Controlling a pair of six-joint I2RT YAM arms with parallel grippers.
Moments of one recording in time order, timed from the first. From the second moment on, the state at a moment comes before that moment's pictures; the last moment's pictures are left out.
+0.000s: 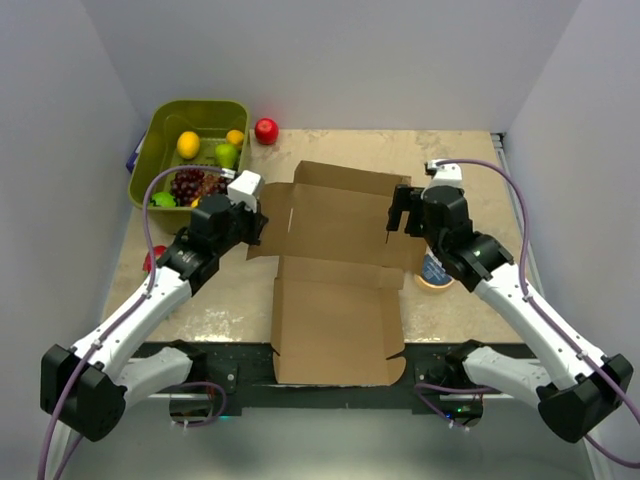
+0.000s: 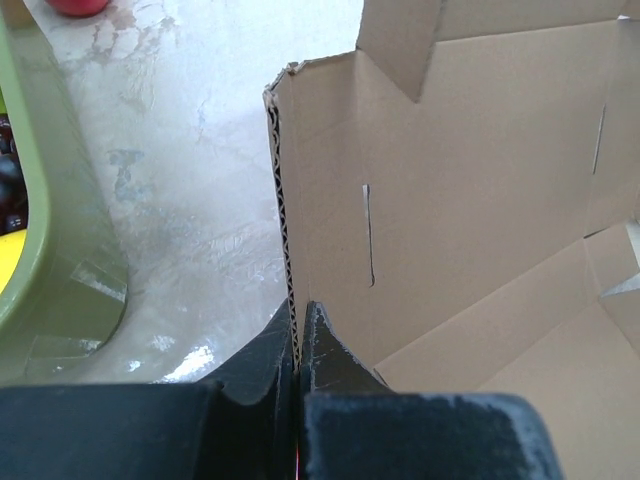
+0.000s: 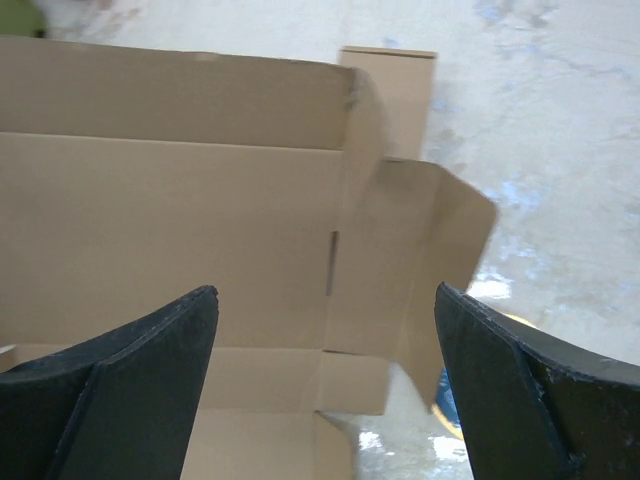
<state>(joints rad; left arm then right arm) -0.45 1.05 0.80 -0.15 0.04 -0.09 0.54 1.03 1.00 -0.46 0.42 0.37</state>
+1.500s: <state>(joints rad) -0.44 0.86 0.72 -0.08 0.12 -0.02 0.23 1.18 0.98 -0.13 -0.13 0.70</state>
